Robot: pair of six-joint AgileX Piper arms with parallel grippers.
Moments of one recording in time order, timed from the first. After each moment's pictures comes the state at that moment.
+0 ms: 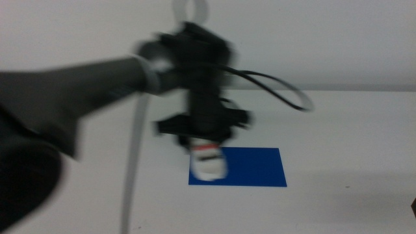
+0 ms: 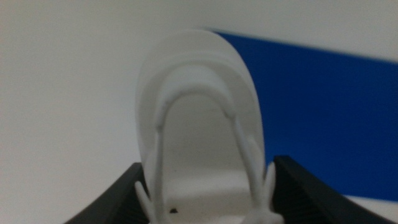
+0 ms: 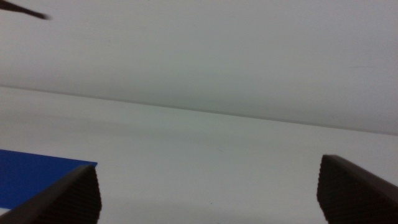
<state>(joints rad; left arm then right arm) -0.67 2.10 -1.76 0.12 1.21 -0.91 0.06 0.00 0.00 -0.04 0.20 -0.11</state>
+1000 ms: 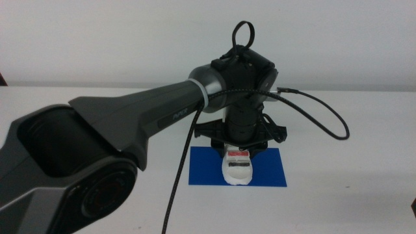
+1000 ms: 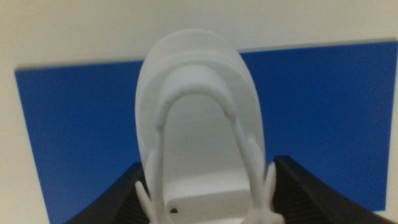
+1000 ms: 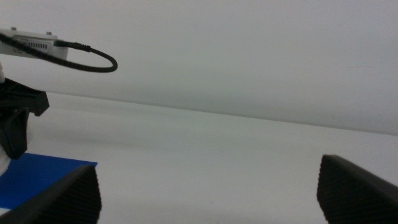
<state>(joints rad) -0.74 2.32 -2.01 0.08 1.21 -0.73 0.06 0.00 0.00 -0.04 0.20 -0.11</state>
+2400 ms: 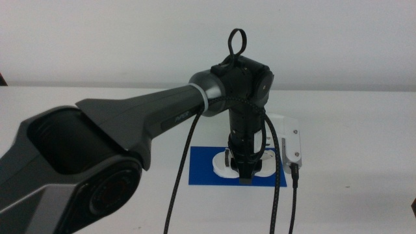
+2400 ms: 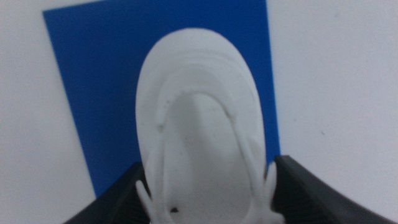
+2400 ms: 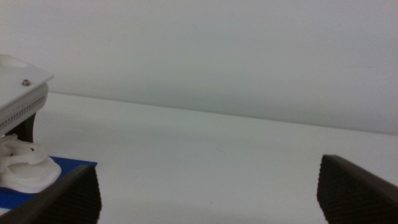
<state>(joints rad) -0.73 2.36 -2.01 -0.08 1.18 0.97 0.06 0.00 0.00 -0.04 0.20 -0.11</state>
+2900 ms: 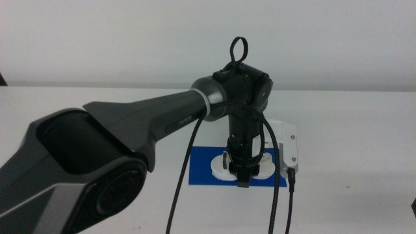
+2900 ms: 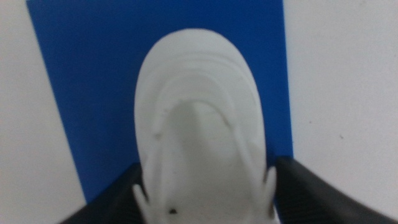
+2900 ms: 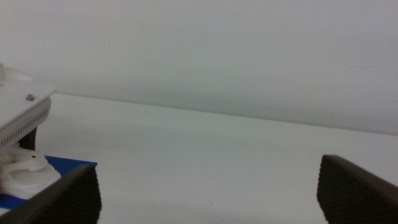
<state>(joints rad) -0.73 2.38 -2.00 -0.06 1.16 0.97 0.06 0.00 0.00 -0.04 0.20 -0.11</state>
